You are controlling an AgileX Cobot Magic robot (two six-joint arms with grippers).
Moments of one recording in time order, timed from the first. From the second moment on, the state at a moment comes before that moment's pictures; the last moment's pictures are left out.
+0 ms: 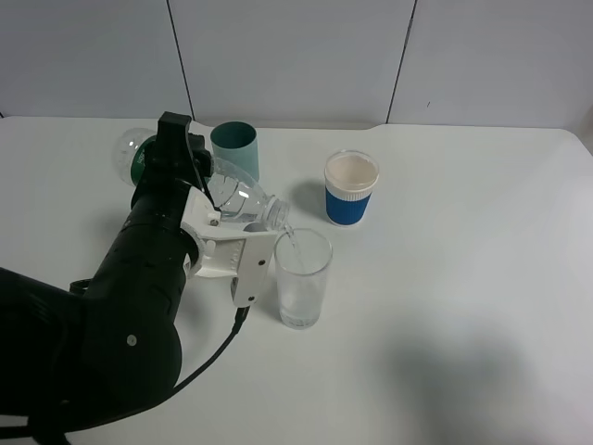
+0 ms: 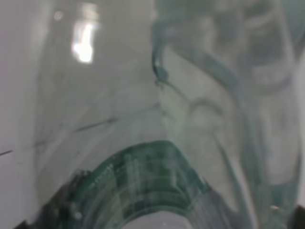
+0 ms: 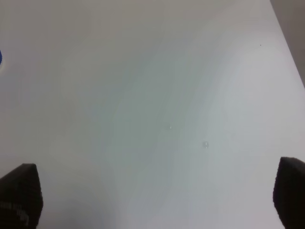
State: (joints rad) left arm -1.24 1.74 -0.59 1.73 1.19 -0.82; right arm -0.03 0.00 -0.48 0.02 1.06 -0.01
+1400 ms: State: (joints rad) left arm -1.24 1.74 -0.59 1.73 1.20 -0.72; right arm -0.03 0.00 -0.48 0.02 1.06 -0.01
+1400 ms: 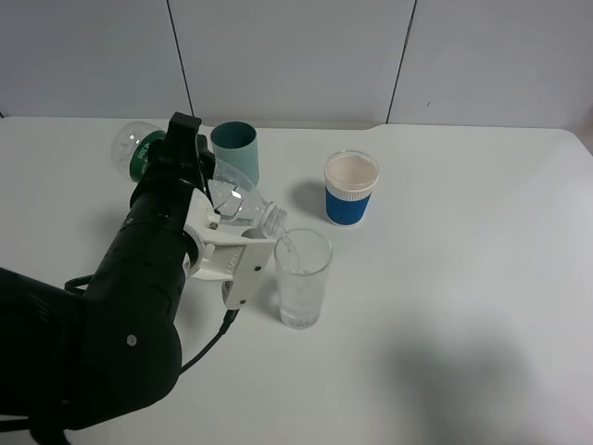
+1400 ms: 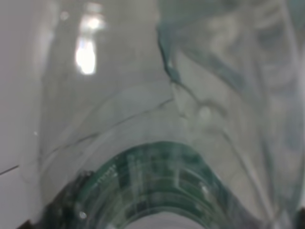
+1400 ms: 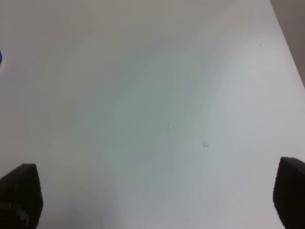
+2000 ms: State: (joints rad) left arm -1.24 1.74 -0.59 1.73 1.20 -0.67; right arm -0.03 0.00 -0.48 0.02 1.06 -0.01
